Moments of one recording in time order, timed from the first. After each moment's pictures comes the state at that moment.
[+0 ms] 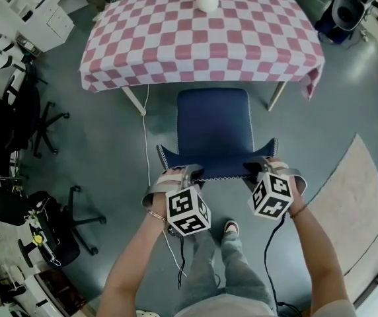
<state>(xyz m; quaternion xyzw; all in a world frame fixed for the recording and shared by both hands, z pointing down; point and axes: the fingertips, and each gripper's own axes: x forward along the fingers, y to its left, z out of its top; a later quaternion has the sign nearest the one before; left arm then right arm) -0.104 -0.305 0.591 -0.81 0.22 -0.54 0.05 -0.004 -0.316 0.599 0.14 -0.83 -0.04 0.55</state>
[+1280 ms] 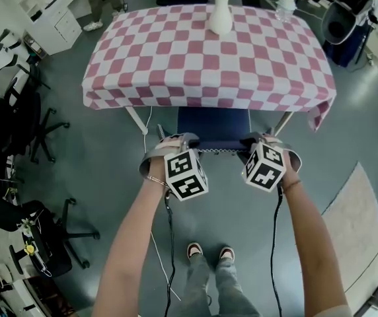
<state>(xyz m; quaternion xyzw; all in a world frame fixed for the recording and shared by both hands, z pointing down) -0.145 -0.502 0.593 -0.79 0.27 -0.55 0.09 -0.042 -0.505 0.600 0.17 -0.81 -0.07 0.55</state>
